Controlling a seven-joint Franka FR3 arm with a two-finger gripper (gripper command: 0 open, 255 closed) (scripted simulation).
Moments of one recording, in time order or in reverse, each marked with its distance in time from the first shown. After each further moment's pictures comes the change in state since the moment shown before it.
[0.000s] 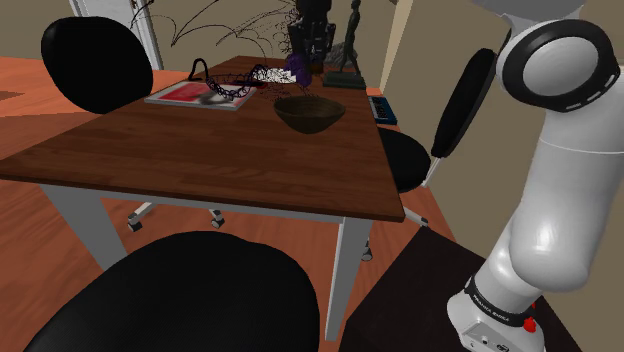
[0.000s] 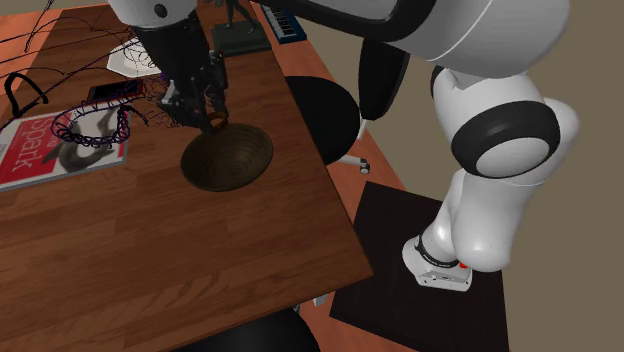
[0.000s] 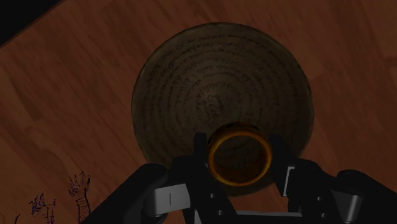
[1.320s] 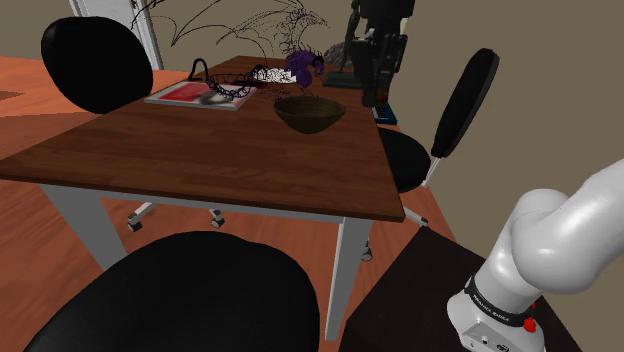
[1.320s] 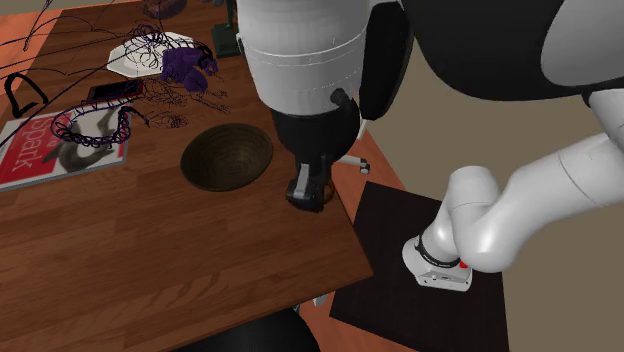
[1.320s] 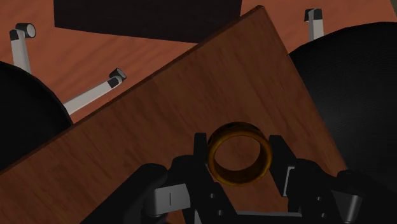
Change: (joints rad) arm 0.067 -0.619 0.067 -0.690 0.164 0.066 0.166
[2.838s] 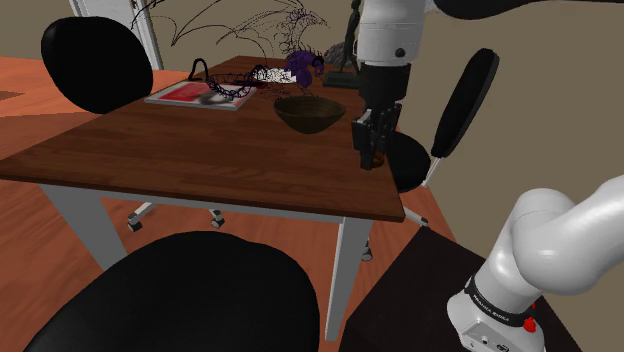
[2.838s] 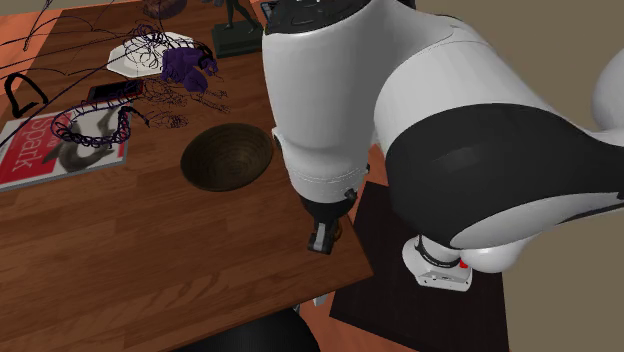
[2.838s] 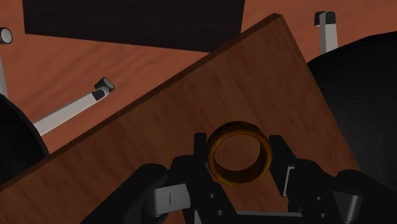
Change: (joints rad) arm 0.027 -0.166 0.022 -0.415 0.045 0.254 -0.006
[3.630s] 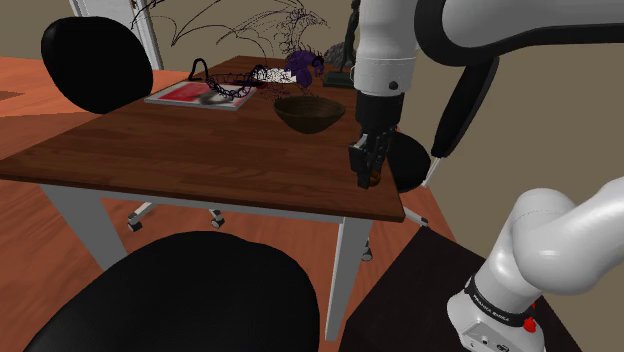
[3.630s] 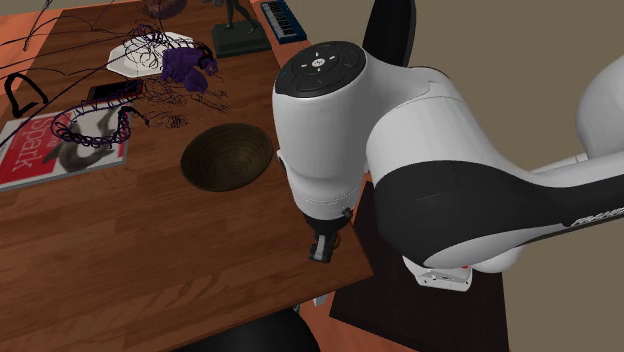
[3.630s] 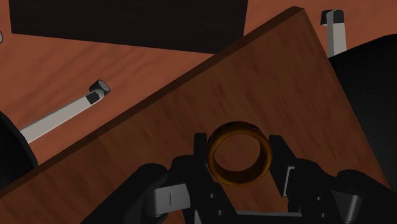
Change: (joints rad) arm 0.006 -0.024 0.010 -0.126 0.012 0.101 -0.008
